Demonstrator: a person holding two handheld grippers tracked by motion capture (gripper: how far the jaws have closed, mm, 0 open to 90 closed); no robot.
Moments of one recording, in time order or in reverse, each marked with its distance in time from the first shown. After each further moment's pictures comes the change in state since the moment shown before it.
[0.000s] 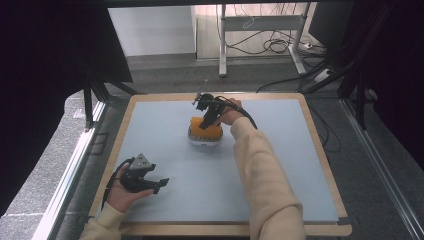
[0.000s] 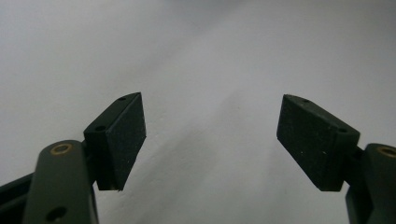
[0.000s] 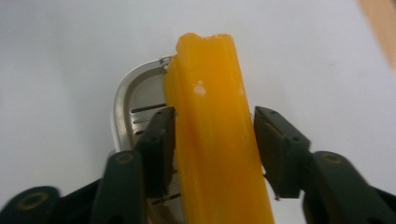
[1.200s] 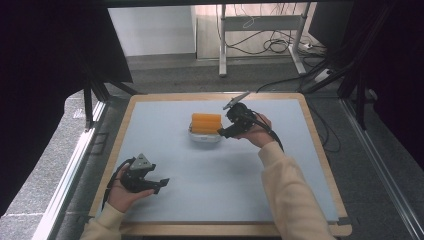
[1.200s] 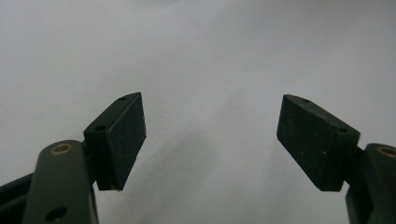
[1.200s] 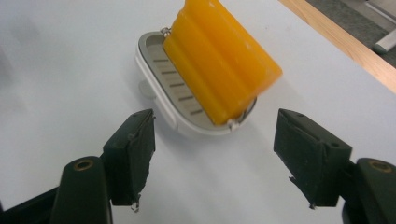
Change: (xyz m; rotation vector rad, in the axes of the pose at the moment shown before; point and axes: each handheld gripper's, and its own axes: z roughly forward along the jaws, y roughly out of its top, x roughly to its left) left arm -0.001 0.001 0.001 0.004 0.008 0.001; right arm 0.038 -0.095 -0.058 -0.258 -0.152 0.258
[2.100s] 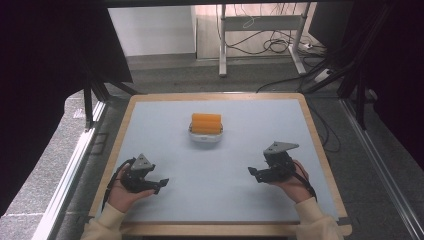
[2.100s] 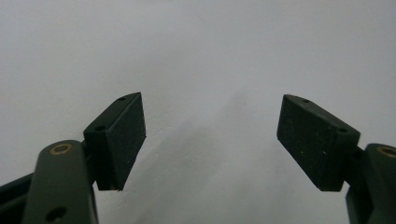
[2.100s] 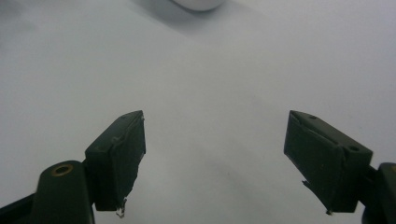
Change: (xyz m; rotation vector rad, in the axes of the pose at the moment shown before) left arm 0.000 -0.001 0.002 0.011 0.017 -0.008; right arm 0.044 -0.148 -0.062 -0.087 -0.104 0.174
